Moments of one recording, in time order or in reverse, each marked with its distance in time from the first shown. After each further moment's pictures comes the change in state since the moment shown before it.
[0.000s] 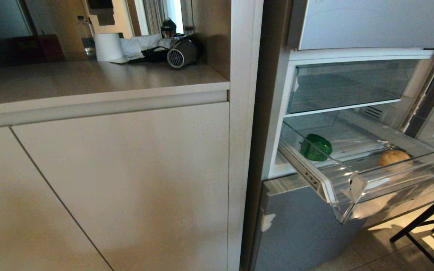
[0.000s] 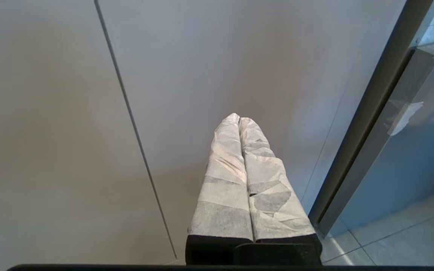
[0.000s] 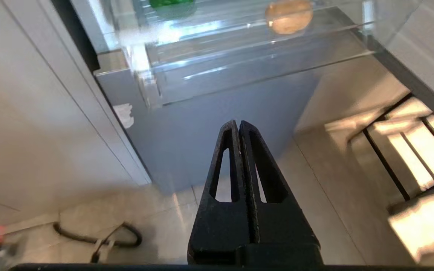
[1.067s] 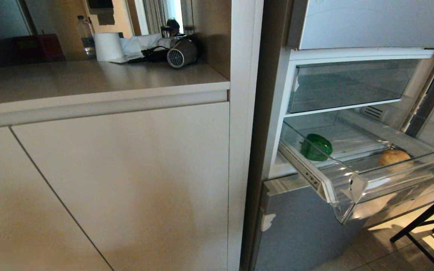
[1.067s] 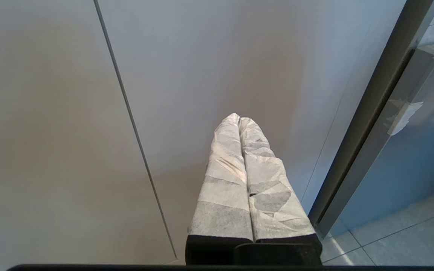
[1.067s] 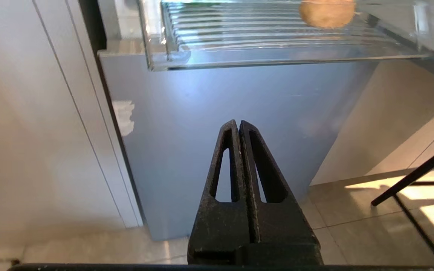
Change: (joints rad) left arm 0.000 0.000 0.000 0.000 0.000 -0.001; right arm 0.227 -0.469 0.802 -0.567 -0.112 -0.007
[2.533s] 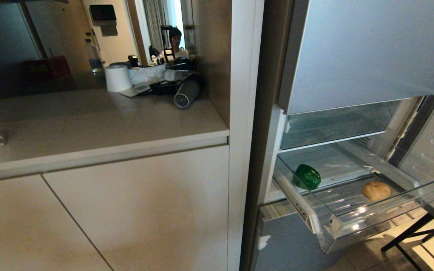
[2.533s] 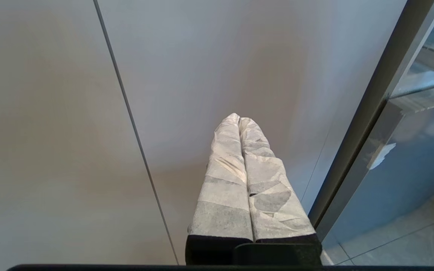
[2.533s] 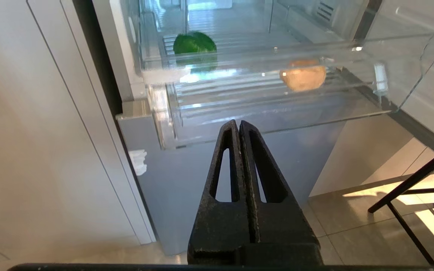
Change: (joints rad) left arm 0.000 0.000 0.000 0.000 0.000 0.000; right arm 0.000 -0.007 0.001 0.003 -0.011 0.044
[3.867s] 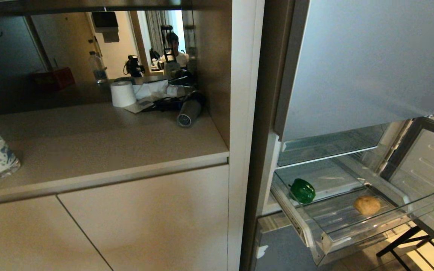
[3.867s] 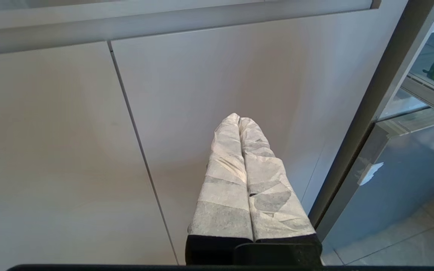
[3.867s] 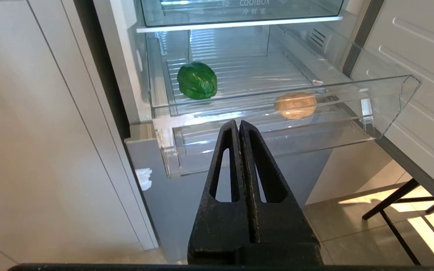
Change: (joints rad) left arm 0.000 0.000 0.000 0.000 0.000 0.000; right arm 0.000 0.001 0.000 0.000 0.000 -0.001
